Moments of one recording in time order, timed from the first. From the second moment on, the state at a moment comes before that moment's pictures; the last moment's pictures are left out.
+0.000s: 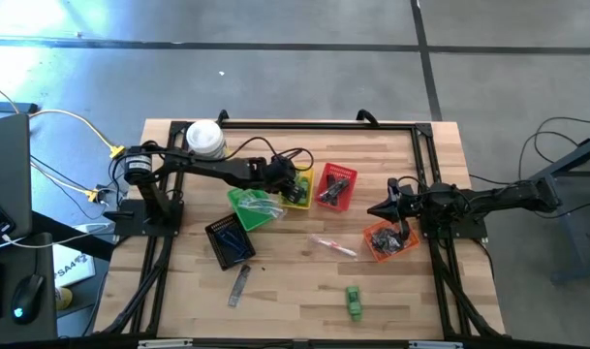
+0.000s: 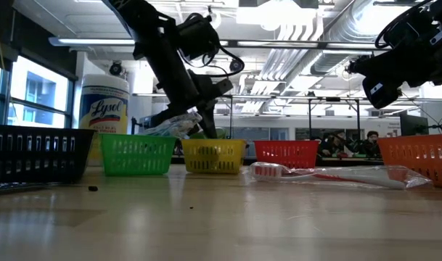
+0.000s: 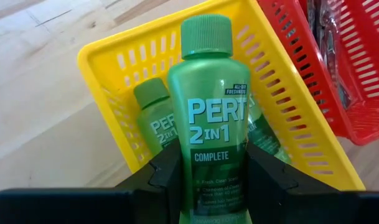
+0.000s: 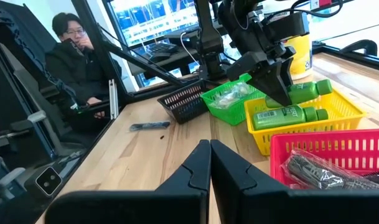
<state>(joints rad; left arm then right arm) 0.17 1.75 1.11 -0.27 -0.22 -0.76 0.07 0.27 0.01 0.20 0.00 0.29</state>
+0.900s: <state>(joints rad) 0.17 1.75 1.11 -0.26 -0.18 -0.76 0.07 0.27 0.01 0.20 0.00 0.31</state>
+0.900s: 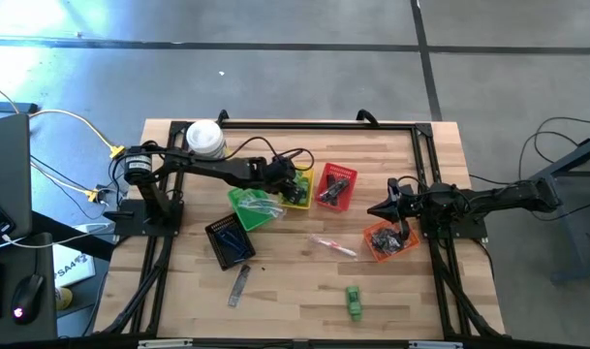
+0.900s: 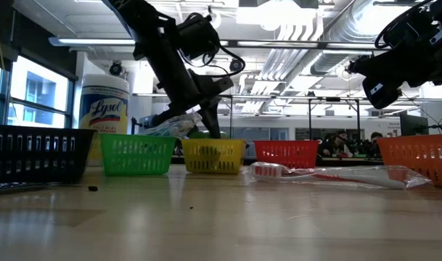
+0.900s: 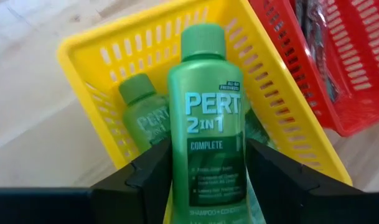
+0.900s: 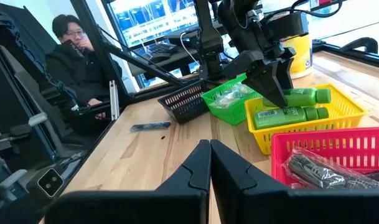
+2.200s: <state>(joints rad) 0.14 1.75 1.11 -0.18 0.01 -0.70 0.07 0.27 0.01 0.20 0.00 0.31</state>
